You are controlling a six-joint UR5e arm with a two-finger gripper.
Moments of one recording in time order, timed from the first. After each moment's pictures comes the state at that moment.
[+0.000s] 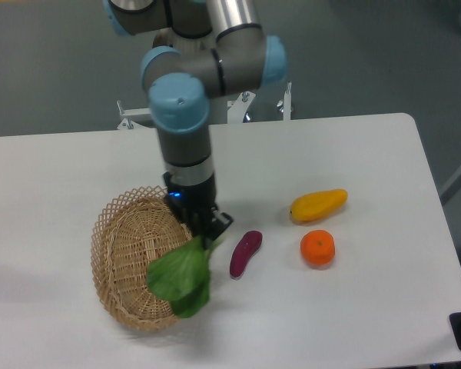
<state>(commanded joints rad) 2.38 -1.79 -1.73 -0.89 1.55 1.05</state>
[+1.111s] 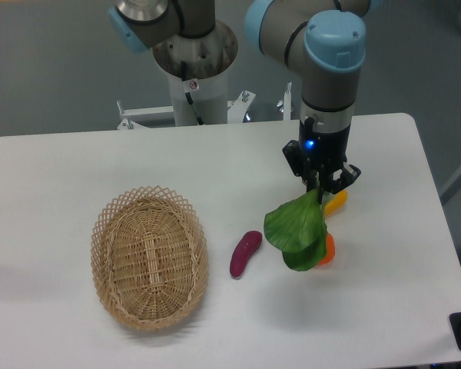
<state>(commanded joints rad) 2.63 -1.75 -1.67 -1.06 1.46 1.30</state>
